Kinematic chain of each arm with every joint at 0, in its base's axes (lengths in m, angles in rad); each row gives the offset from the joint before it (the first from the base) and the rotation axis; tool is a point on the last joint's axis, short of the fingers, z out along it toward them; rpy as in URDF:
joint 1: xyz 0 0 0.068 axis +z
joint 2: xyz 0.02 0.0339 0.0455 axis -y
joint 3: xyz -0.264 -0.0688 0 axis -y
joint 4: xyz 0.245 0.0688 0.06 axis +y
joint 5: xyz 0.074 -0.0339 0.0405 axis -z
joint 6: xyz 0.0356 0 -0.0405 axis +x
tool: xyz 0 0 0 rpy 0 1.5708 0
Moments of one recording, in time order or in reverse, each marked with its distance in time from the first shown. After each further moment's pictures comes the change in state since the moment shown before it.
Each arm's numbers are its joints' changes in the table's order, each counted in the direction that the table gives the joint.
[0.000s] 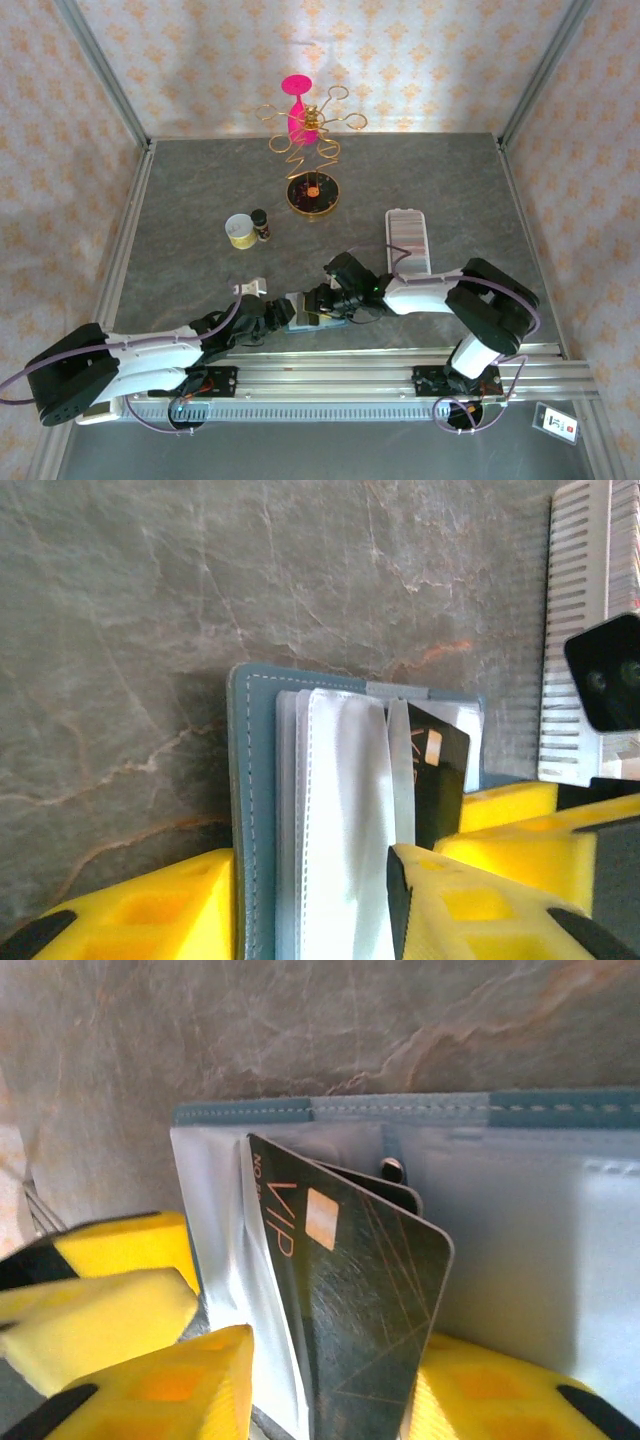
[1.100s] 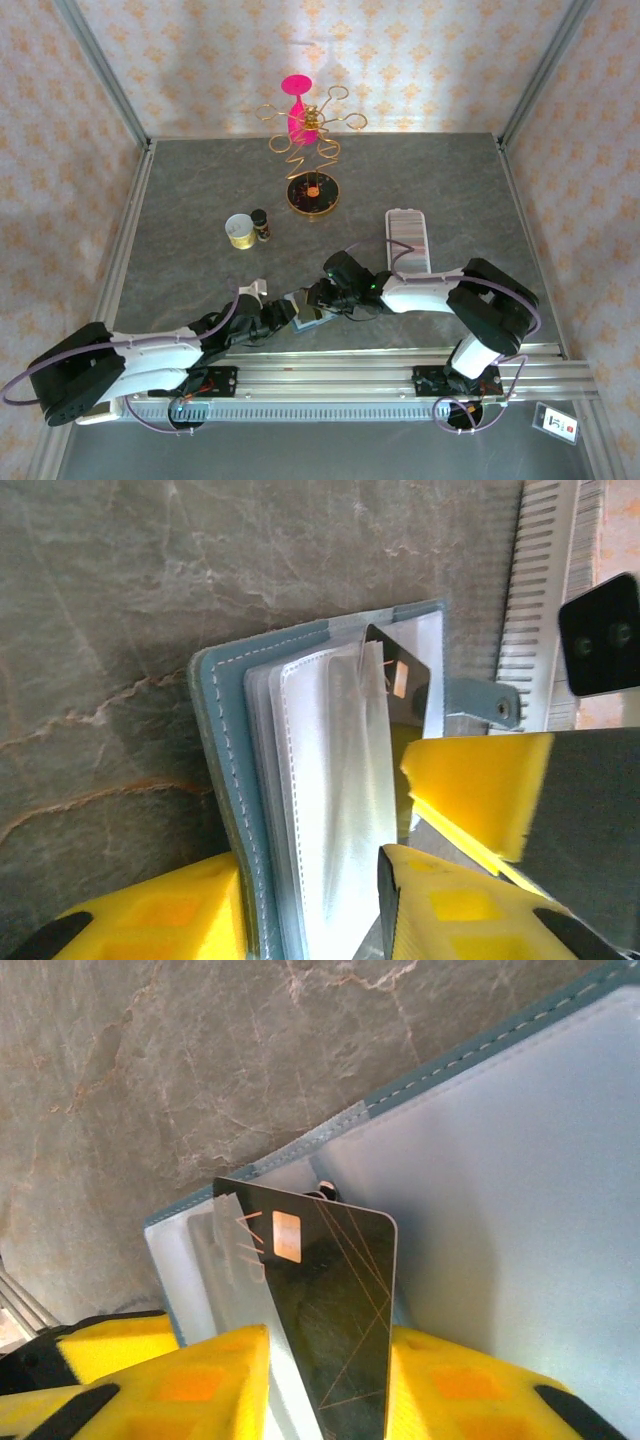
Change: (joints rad) left arm 0.042 -0.006 -0.040 -0.121 0.111 -0.082; right arm 0.016 -0.007 0.041 0.058 0.137 0.044
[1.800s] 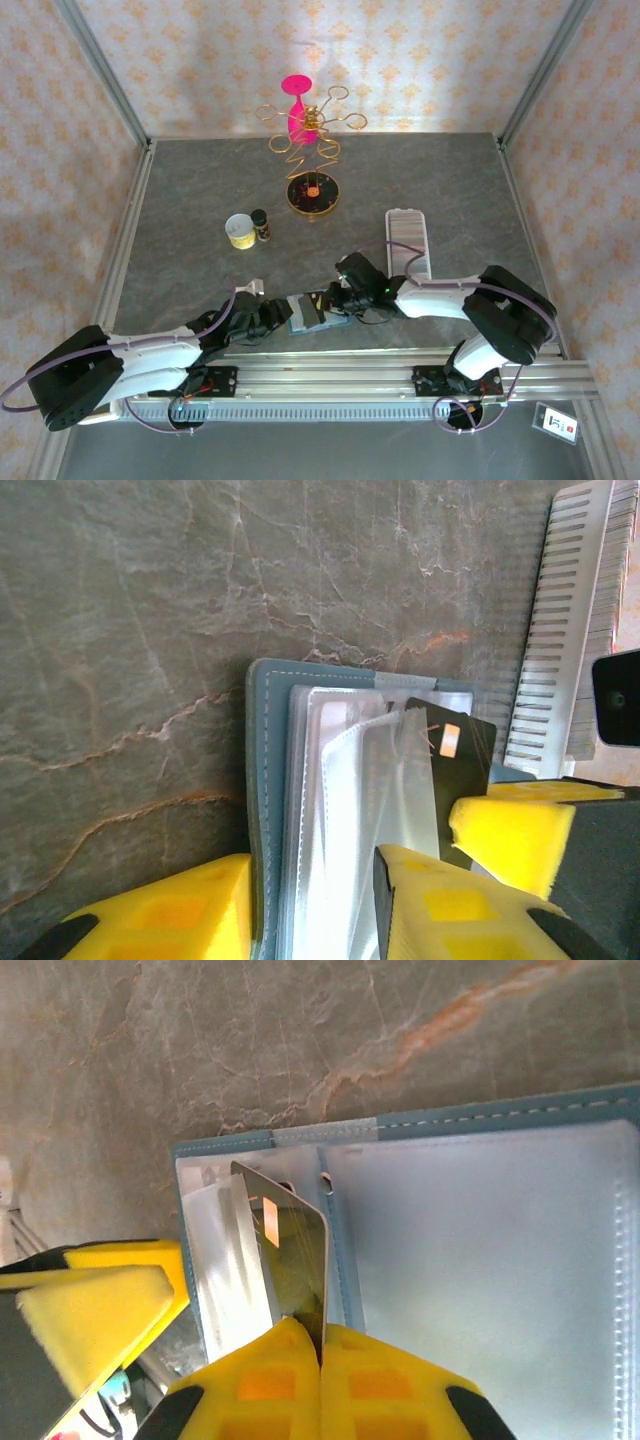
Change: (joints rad) left arm 0.045 0.003 0.009 0.063 0.020 0.008; right arm -0.050 0.109 -0.121 -0.047 -0.106 -0.070
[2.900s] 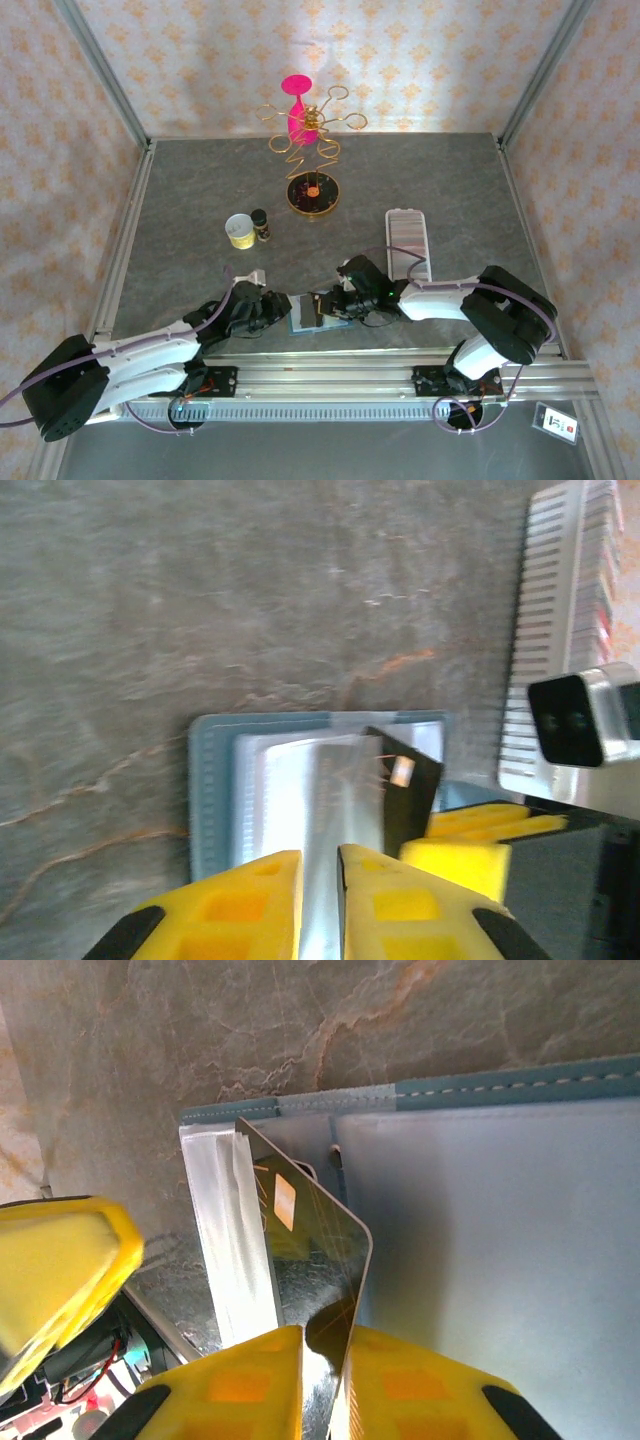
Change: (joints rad) left arm 0.031 0.073 0.126 0.217 0.006 0.119; right arm -0.013 -0.013 -0.045 -0.081 -0.072 0.026
